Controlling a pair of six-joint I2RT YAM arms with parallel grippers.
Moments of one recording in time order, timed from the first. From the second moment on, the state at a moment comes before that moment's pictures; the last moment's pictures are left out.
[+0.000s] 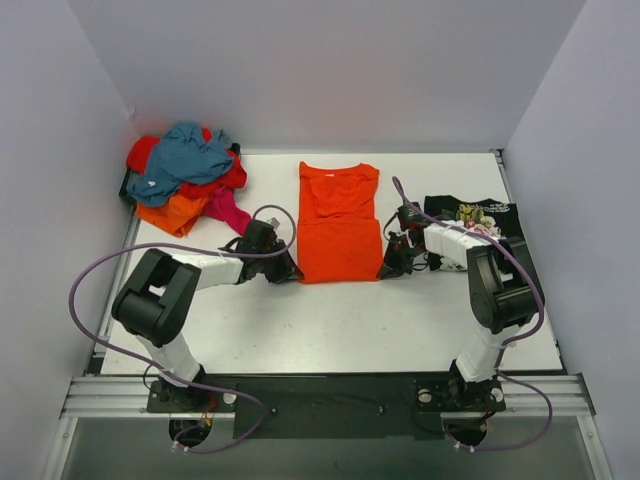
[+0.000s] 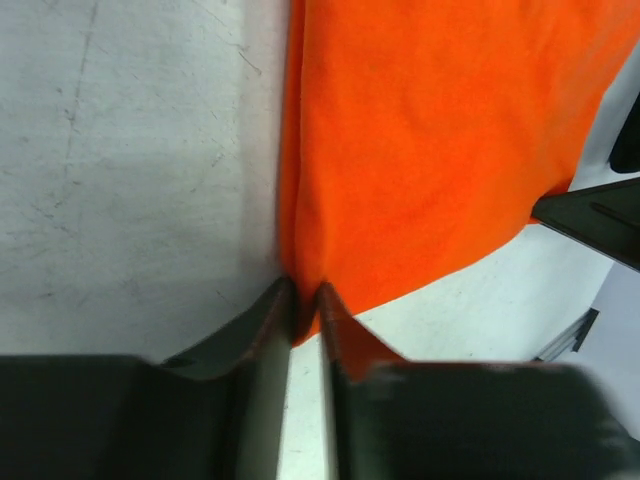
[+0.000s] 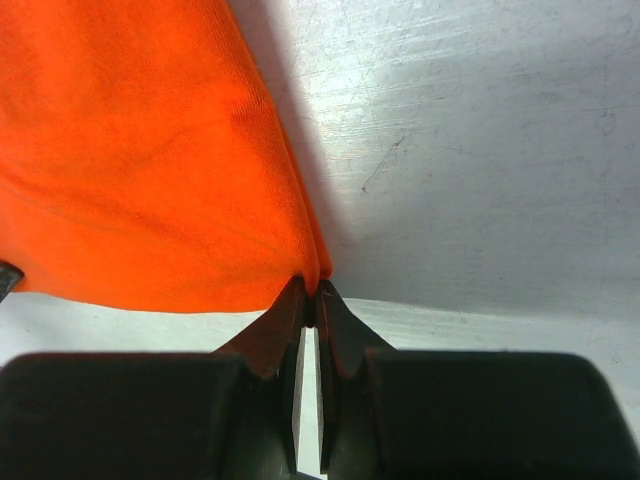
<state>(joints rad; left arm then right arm) -0.47 1.72 0.80 0.05 0.30 -0.86 0.29 1.78 1.01 -0.50 -0.23 0.62</state>
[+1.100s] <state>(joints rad) -0.81 1.02 0.62 -0.39 0.13 -0.87 0.41 1.05 0.73 -0.76 -0.23 0.60</state>
